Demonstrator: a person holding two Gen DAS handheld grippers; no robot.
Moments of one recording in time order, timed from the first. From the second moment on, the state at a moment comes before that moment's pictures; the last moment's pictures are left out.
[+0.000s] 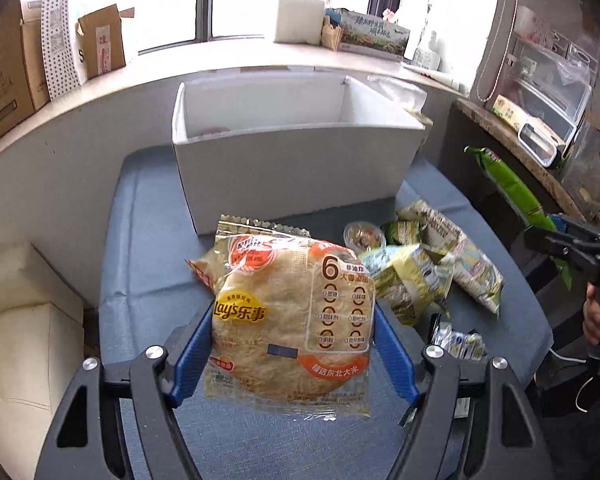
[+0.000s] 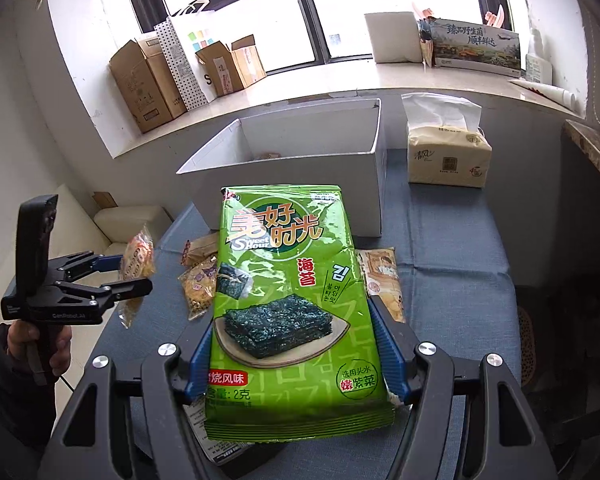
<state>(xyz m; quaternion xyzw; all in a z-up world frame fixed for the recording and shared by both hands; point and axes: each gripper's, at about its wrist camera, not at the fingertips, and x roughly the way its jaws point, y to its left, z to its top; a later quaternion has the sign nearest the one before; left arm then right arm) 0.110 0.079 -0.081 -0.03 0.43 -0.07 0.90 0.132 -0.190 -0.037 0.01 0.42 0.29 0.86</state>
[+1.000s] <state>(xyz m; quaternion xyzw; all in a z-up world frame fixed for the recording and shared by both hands) 0.339 0.093 -0.039 -0.06 0.40 -0.02 0.91 0.353 -0.108 -0.015 0.07 0.43 0.21 0.88</state>
